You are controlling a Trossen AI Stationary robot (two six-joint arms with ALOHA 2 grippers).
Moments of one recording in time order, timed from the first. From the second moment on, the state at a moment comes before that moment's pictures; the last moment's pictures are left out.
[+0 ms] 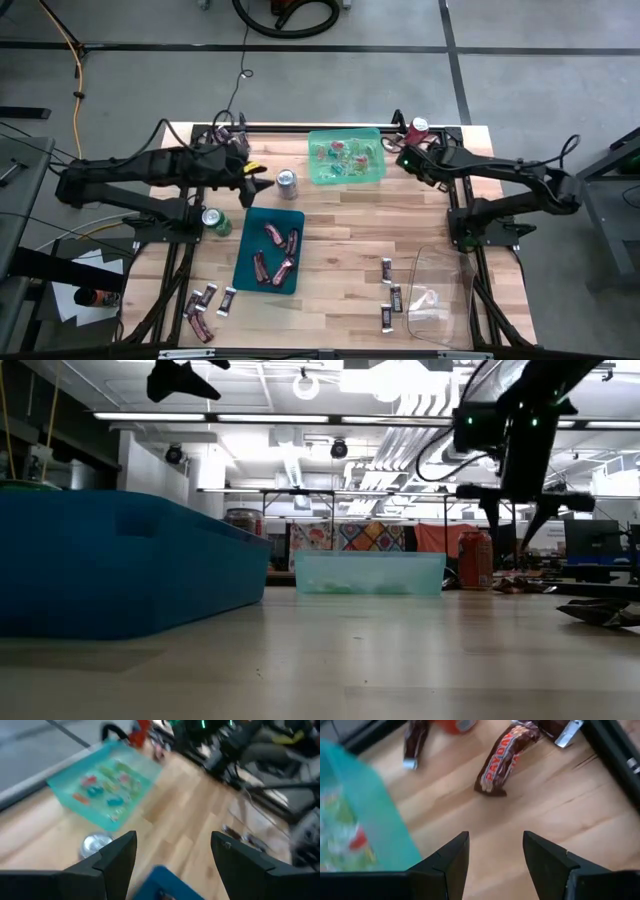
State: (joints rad) left arm 0.04 0.93 1.02 -0.63 -0.24 -0.50; right arm -0.50 1.20 0.72 -0.83 0.39 1.56
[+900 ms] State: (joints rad) left arm 0.63 1.10 1.03 -0.27 0.03 -0.35; right arm -0.72 1.49 0.64 -0.49 0.36 1.76
